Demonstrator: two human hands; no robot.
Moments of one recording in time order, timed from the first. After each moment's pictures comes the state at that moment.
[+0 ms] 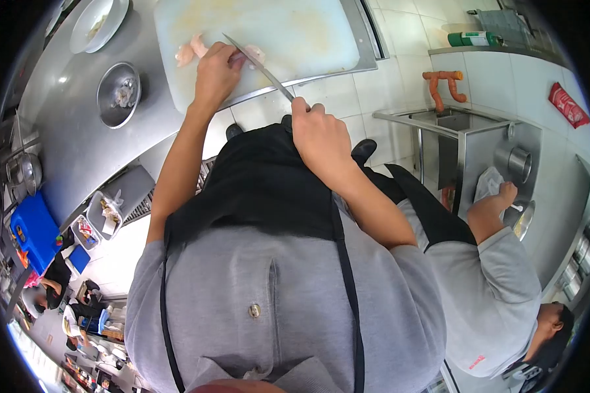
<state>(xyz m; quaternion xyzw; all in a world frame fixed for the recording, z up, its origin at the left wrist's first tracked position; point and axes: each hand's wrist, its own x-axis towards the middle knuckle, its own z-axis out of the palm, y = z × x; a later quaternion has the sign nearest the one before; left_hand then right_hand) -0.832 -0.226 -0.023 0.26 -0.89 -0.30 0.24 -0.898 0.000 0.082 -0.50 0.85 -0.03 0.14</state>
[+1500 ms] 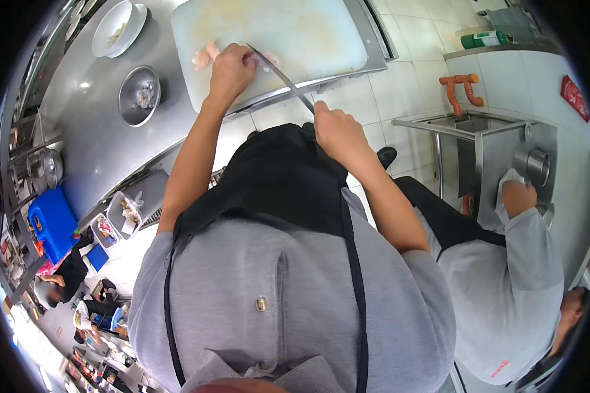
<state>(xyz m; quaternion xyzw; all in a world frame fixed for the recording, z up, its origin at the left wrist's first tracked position) -0.837 -0.233 -0.021 0.23 -0.91 -0.28 0.22 -0.916 0.024 0.052 -0.44 0.86 -0.09 0.26</state>
